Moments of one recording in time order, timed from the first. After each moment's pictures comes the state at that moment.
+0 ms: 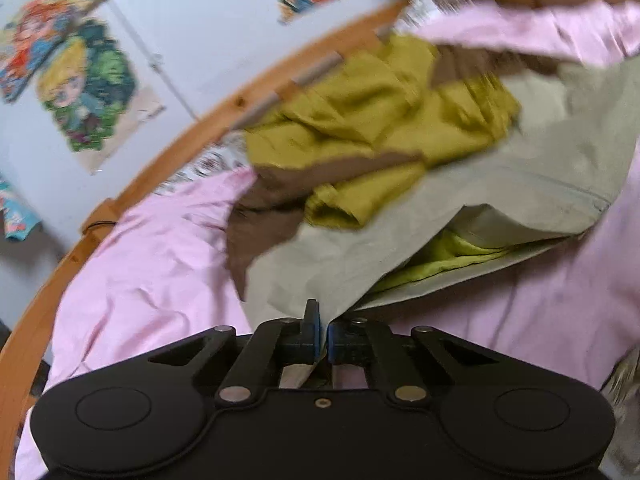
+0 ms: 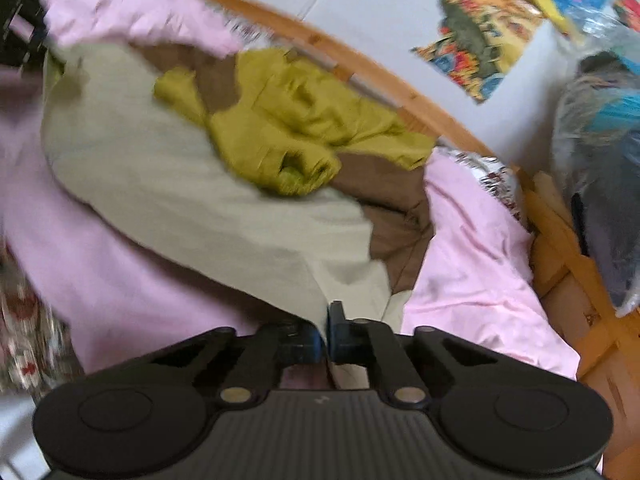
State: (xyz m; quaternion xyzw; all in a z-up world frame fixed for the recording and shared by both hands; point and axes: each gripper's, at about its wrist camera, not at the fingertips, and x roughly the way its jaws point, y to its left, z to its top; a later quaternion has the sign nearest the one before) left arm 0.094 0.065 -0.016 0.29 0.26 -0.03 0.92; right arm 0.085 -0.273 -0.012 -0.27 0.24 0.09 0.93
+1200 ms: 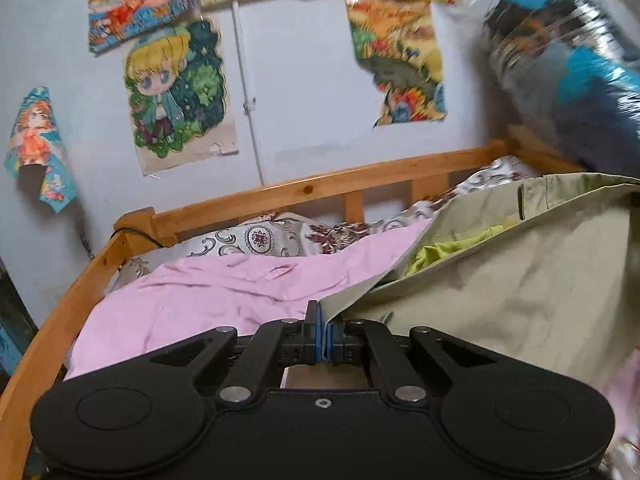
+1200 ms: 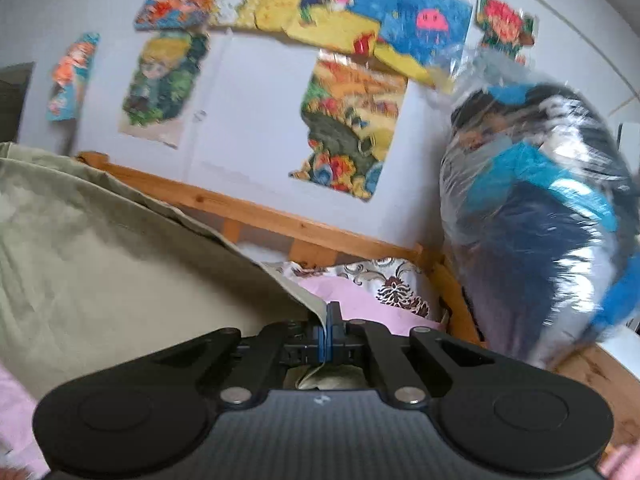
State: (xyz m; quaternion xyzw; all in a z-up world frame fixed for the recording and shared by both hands) left arm 0.128 0.077 0.160 0.09 0.22 -0.01 0.97; right arm 0.137 -0.305 0.161 -0.15 0.14 0.03 0.98
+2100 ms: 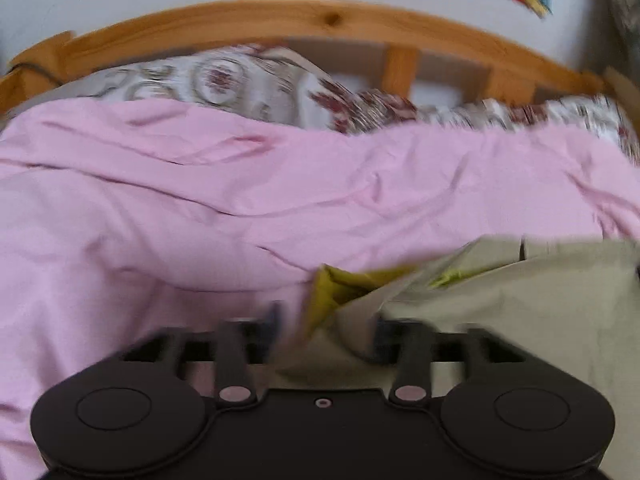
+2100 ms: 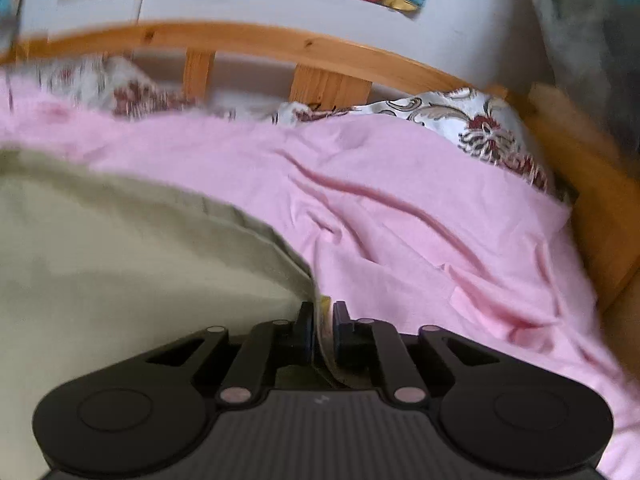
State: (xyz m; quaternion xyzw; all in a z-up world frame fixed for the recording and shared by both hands) left arm 0.382 0.124 0.015 -0.04 0.38 -0.01 0.92; right arm 0.364 -0.333 -0.013 -0.08 0.31 0.06 0.95
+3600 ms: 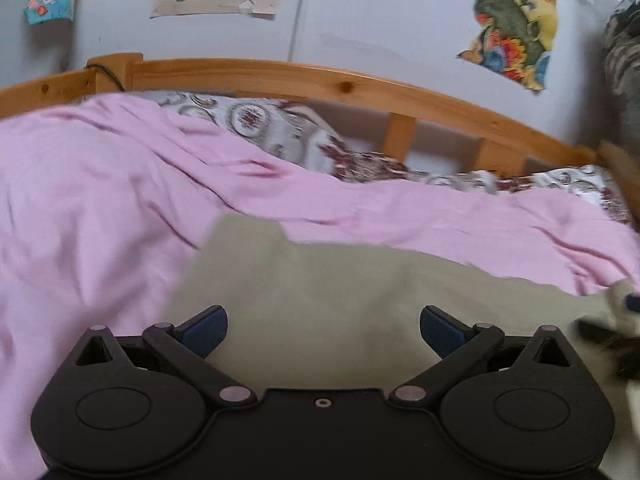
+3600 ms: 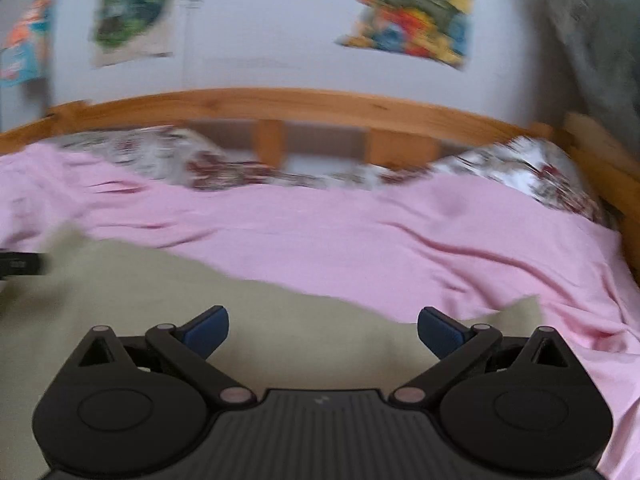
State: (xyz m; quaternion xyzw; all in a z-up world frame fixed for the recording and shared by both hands) left arm 0.290 0.053 -0.006 -0.09 0.26 0.05 0.96; right arm 0.319 -0.204 0.017 -0.07 0.26 0.10 0.96
